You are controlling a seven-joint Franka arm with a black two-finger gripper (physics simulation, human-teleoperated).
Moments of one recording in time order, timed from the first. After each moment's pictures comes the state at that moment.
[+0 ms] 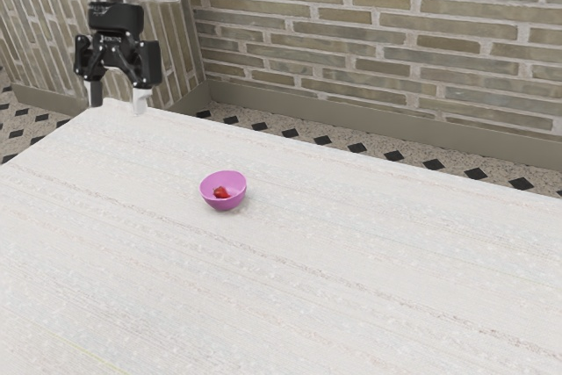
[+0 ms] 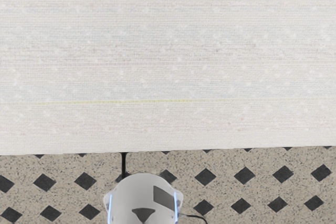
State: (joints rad) arm -0.01 0.07 -0.03 -1.31 -0.07 0.94 -0.05
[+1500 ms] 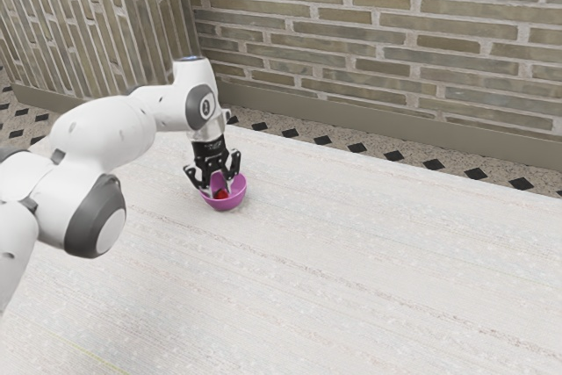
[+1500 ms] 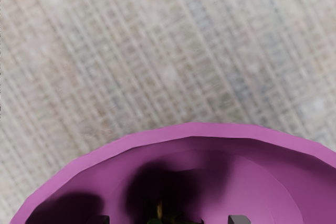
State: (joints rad) arm -0.10 0.98 0.41 -1.05 -0.42 1.84 -0.75
